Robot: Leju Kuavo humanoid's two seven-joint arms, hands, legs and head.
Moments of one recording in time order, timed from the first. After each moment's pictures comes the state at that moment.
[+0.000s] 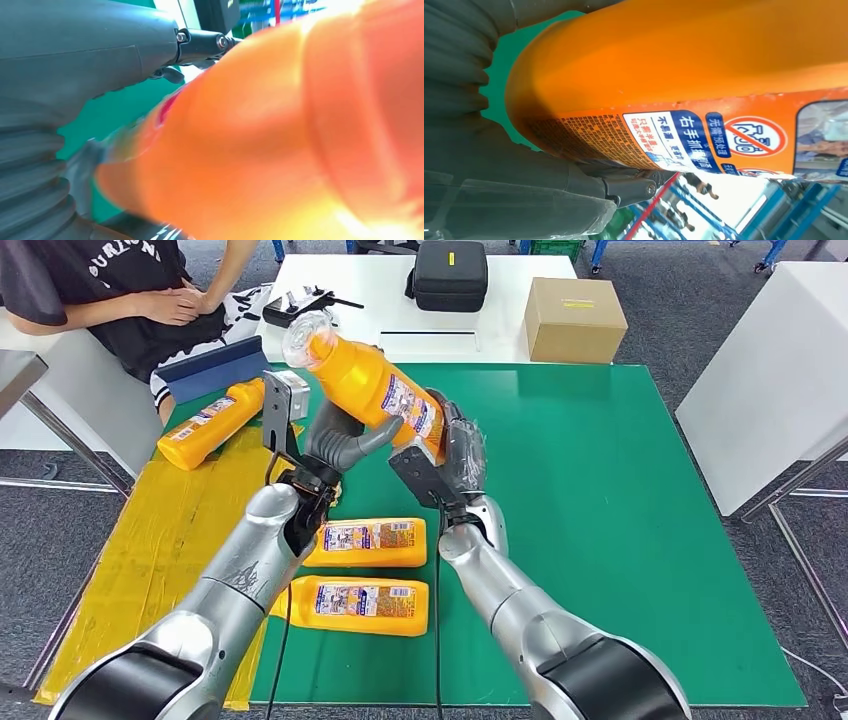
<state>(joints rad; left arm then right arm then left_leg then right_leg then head) -0.80 -0.30 -0.29 -0.77 0.12 -0.21 -0.27 -0.81 0.36 0.28 -0.44 0.33 -0.69 -0.58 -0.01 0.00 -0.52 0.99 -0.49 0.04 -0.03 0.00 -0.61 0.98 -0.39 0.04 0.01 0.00</state>
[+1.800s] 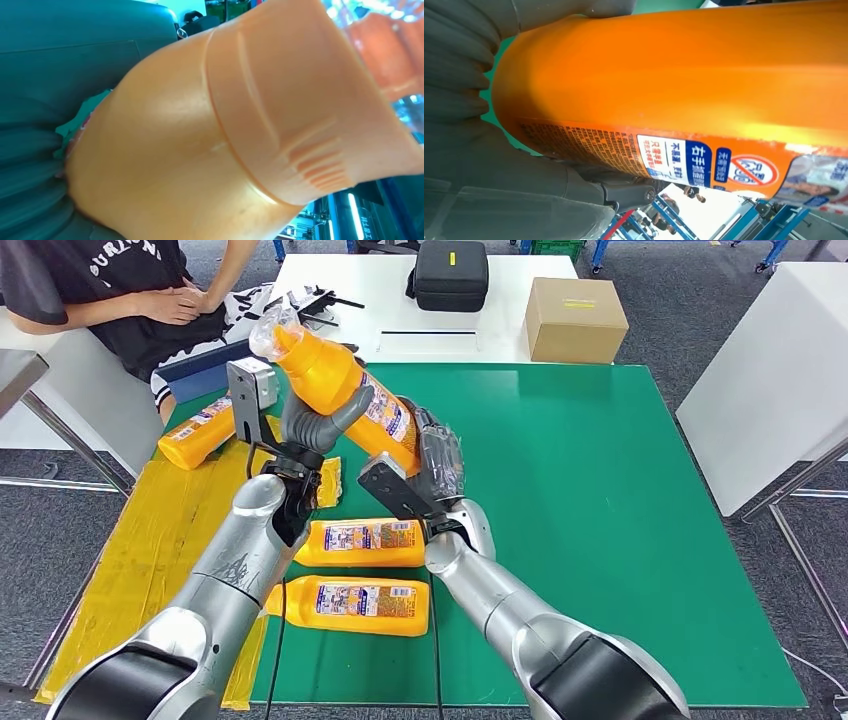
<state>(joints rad) -0.81 -0.30 -0.23 -0.81 0.11 -0.14 -0.29 -0.82 0.35 0.53 -0.44 0.24 -0.70 -0.54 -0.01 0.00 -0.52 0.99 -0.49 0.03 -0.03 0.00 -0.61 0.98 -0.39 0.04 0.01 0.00</state>
